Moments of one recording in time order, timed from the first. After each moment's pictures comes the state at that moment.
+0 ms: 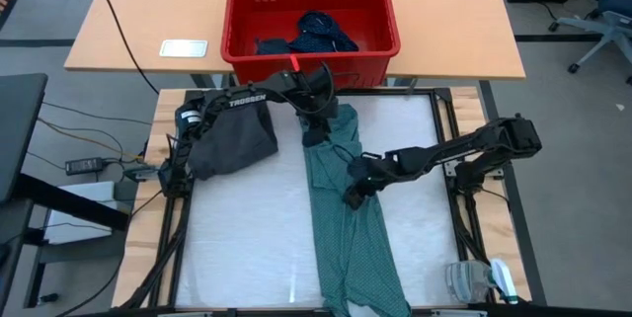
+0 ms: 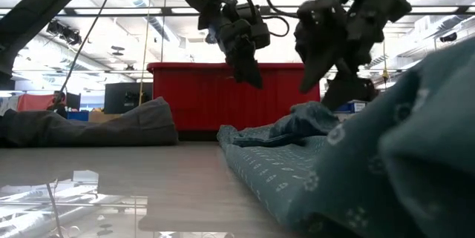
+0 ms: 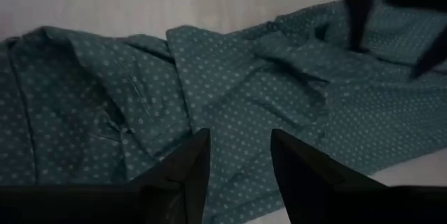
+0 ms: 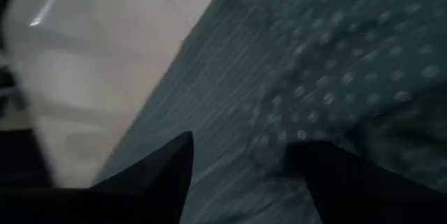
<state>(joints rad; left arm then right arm) 0.44 2.08 1.86 -0.89 0.47 0.41 0.07 1.51 0.82 -0.22 -0.15 0.95</state>
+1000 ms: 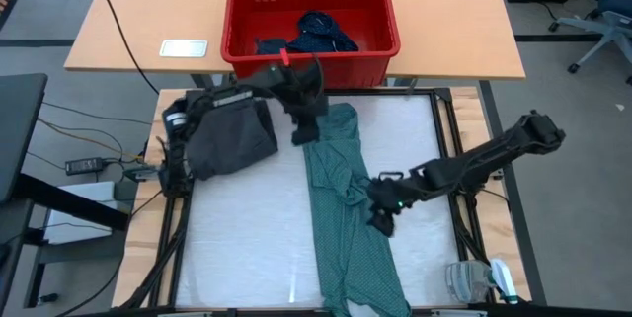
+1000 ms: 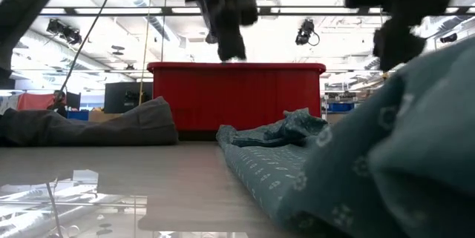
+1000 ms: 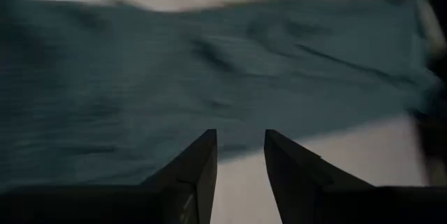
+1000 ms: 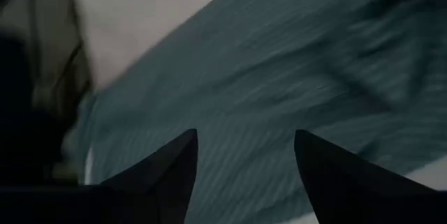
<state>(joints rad) 0.39 1.95 1.87 -1.10 0.51 0.30 0.35 1.30 0.82 -0.43 -0.08 0.80</state>
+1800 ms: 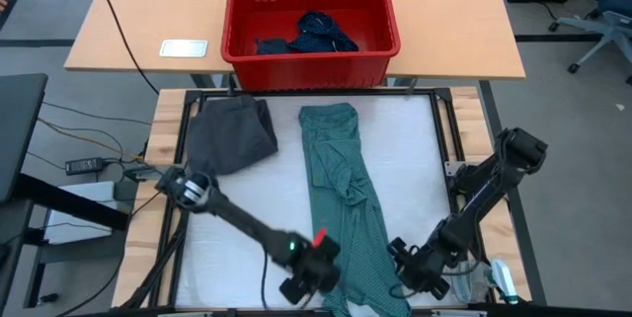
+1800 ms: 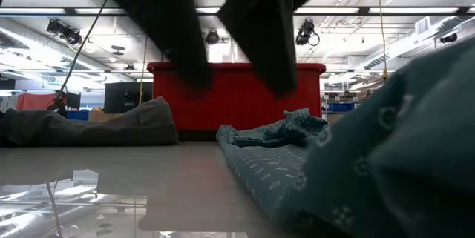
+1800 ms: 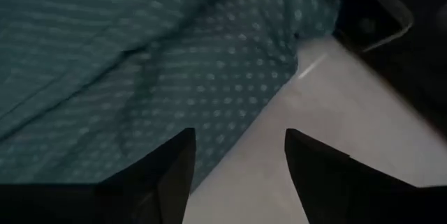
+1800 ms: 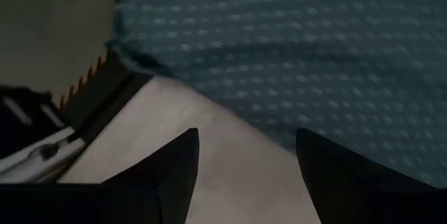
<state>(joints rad) -0.54 2.23 1.87 -0.78 -0.05 0.25 0.89 1.58 0.84 -0.31 -0.04 0.18</state>
